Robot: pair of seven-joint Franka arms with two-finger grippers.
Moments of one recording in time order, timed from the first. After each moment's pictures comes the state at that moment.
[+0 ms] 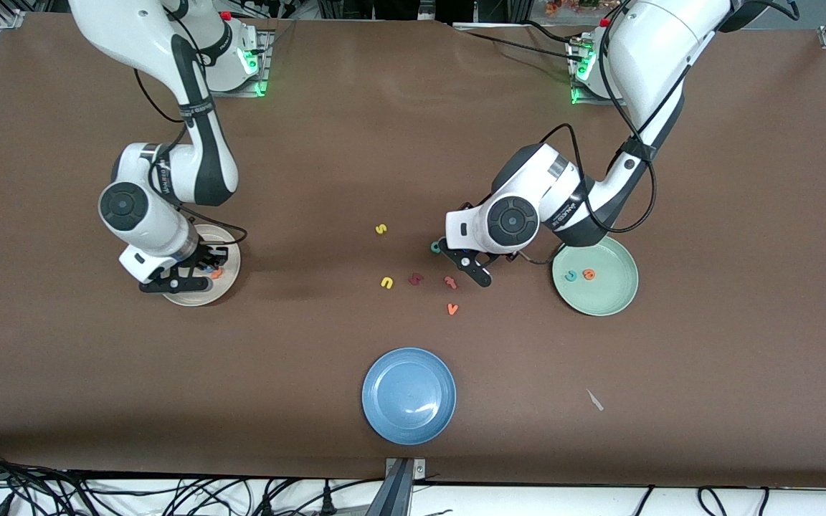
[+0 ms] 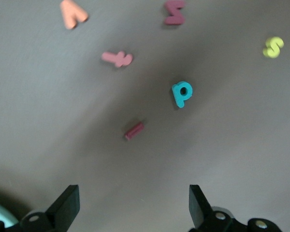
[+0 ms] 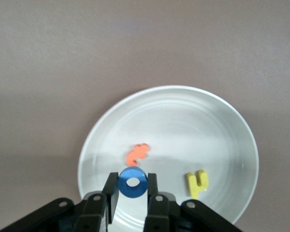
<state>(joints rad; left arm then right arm) -0.20 0.69 -0.46 -1.53 0.12 1.90 0.17 0.71 0.46 -0.60 -2.05 0.26 2.37 -0.14</state>
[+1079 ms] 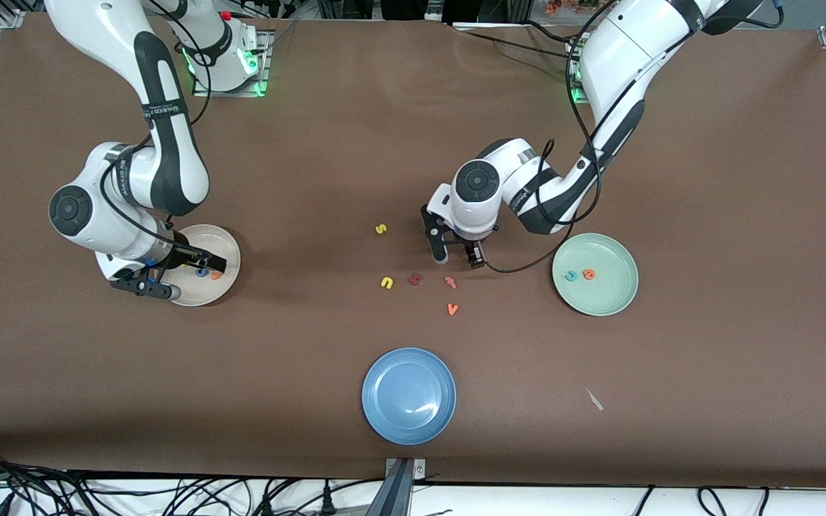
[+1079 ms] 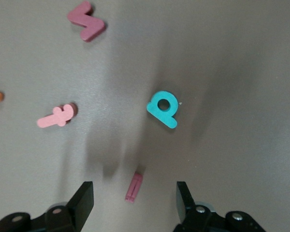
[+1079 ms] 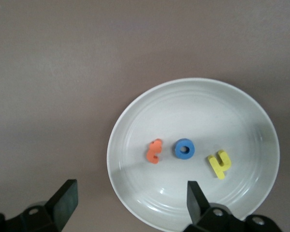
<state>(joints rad) -0.25 0.70 -0.46 -1.75 0.41 2.28 0.39 0.66 0.45 -0.60 -1.96 0.44 2.25 0.04</state>
